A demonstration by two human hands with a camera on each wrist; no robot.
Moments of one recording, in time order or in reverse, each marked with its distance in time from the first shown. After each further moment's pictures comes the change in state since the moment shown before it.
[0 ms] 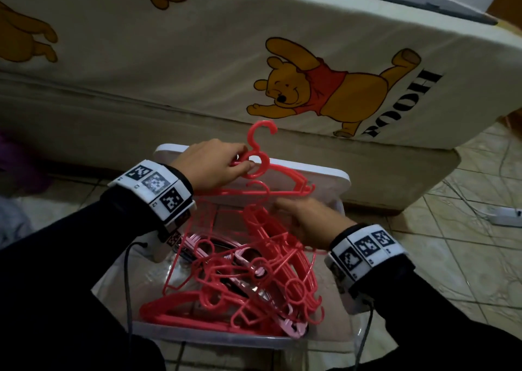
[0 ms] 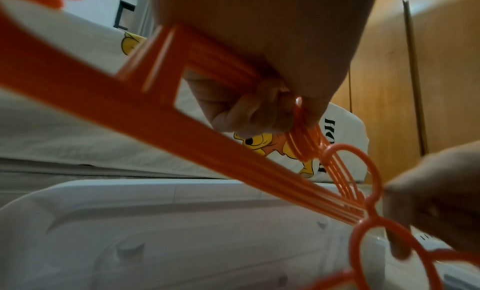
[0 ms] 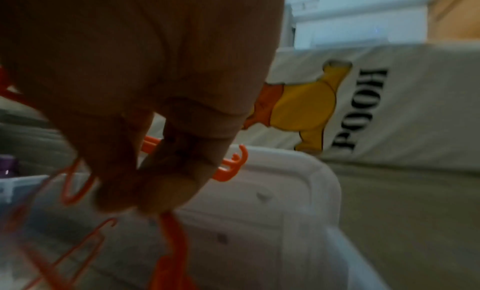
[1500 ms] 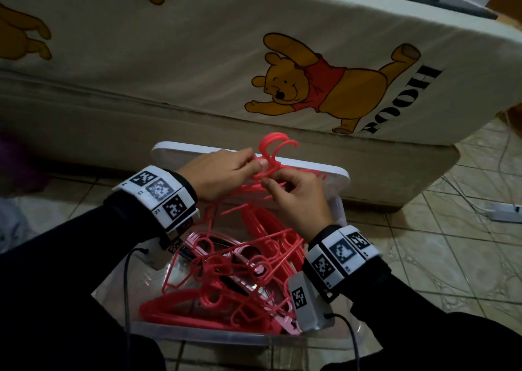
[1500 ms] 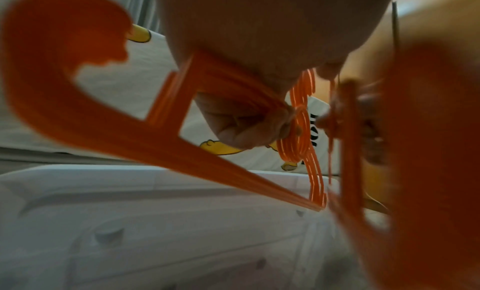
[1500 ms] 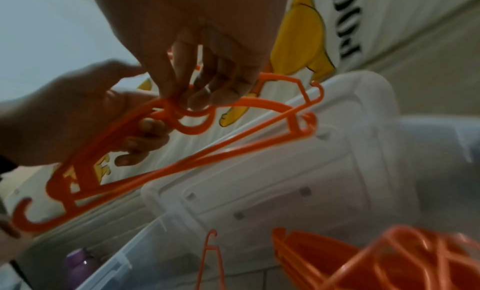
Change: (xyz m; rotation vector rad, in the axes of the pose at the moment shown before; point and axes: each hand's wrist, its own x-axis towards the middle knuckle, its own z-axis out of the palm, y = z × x) left_hand -0.006 0.014 0.009 -0.231 -0.157 -0.005; right_hand 0.019 -0.037 0.004 0.678 0.748 0.095
